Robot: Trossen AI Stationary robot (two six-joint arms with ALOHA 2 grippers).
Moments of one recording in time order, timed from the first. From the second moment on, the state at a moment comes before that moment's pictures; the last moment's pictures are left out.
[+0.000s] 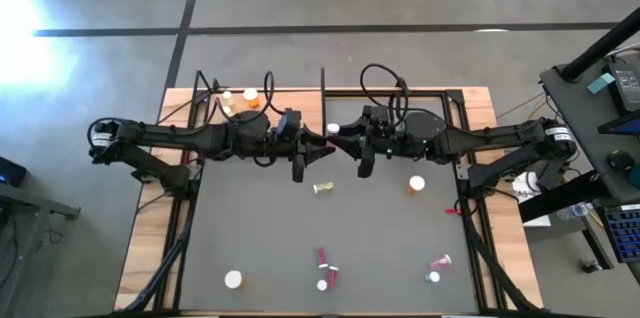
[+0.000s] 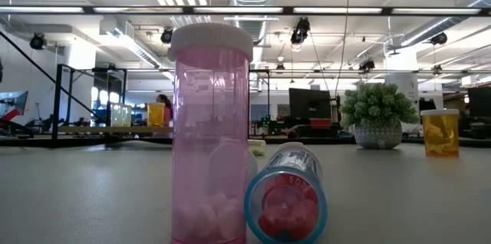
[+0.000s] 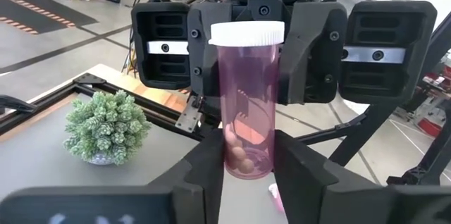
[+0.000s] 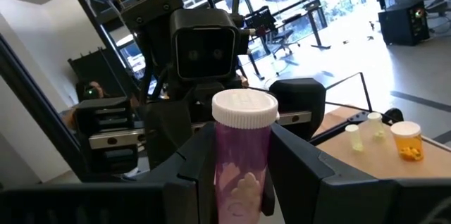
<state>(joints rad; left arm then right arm) -0.01 1.32 1.16 0.10 -0.06 -0.41 0.01 1.34 1.07 0.35 0.12 0.41</state>
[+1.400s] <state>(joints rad) 0.00 1.32 1.16 0.12 -0.06 -0.42 0.01 1.33 1.07 0.29 0.05 0.41</state>
